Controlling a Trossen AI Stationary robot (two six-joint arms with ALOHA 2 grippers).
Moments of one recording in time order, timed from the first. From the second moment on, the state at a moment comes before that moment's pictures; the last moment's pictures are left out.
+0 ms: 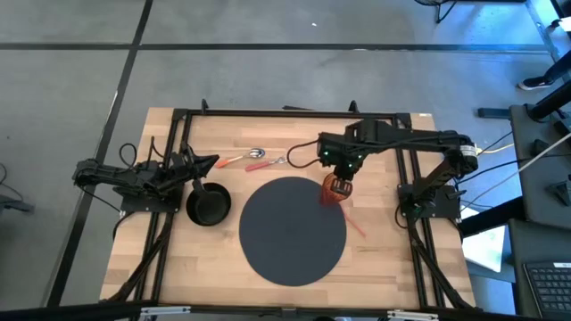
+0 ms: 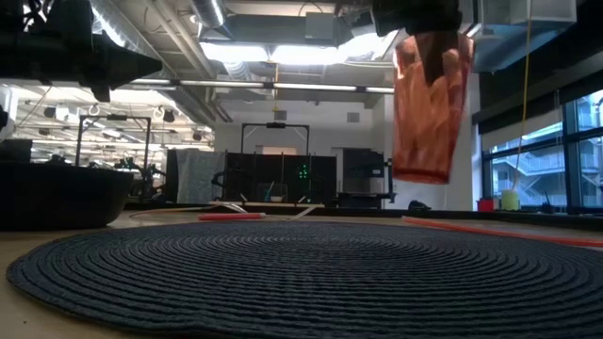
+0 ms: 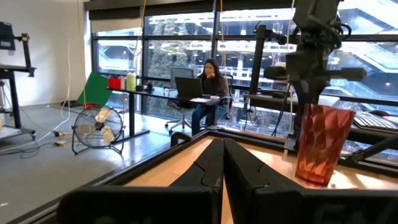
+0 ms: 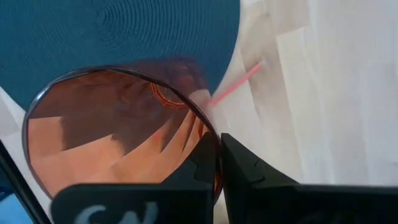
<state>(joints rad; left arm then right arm) -0.16 0.00 0.01 0.21 -0.64 0.01 -0.09 1.59 1.60 -1.41 -0.03 0.21</state>
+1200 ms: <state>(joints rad) -0.16 0.00 0.01 0.21 -0.67 0.01 -0.10 1.60 1.37 -1.19 -0.09 0.22</state>
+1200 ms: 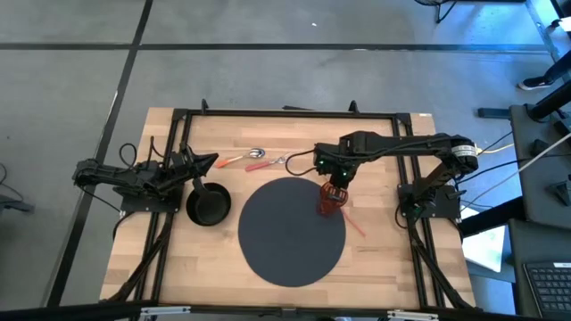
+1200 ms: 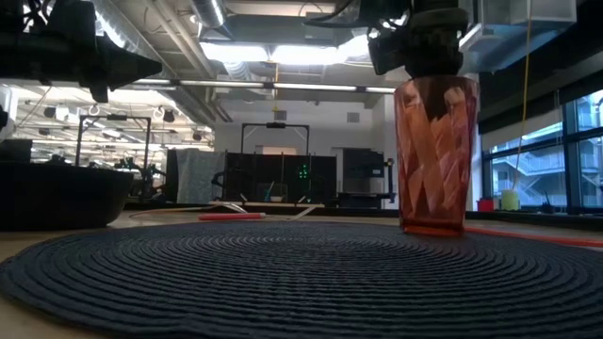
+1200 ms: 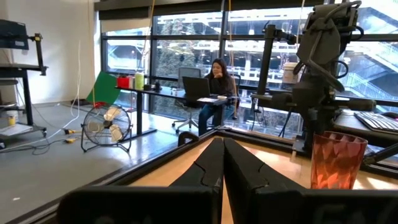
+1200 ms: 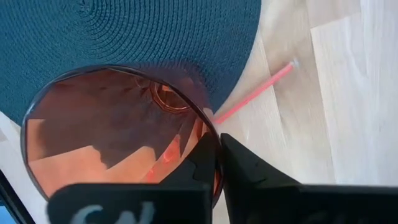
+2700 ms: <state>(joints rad) -0.16 0.00 0.01 0.17 -0.70 0.01 0.15 1.17 1.28 -1.42 0.08 0.74</state>
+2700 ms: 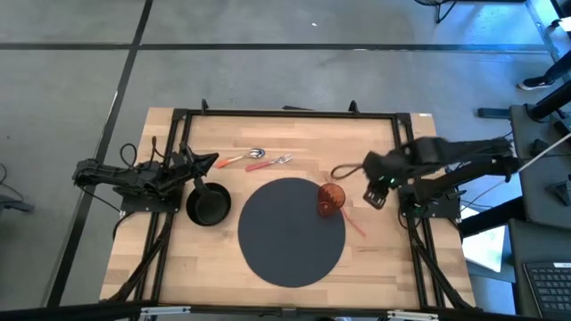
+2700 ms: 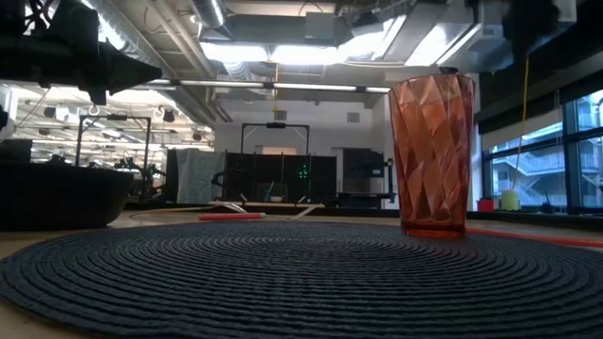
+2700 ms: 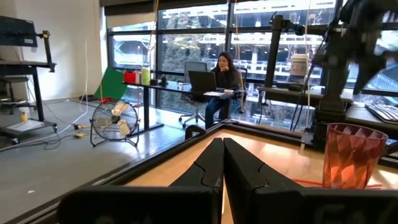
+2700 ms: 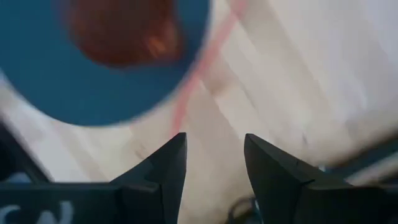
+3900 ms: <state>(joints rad) -0.16 0.00 0.01 0.16 -0.70 0.01 0.38 1.41 0.69 -0.62 -0.04 1.04</state>
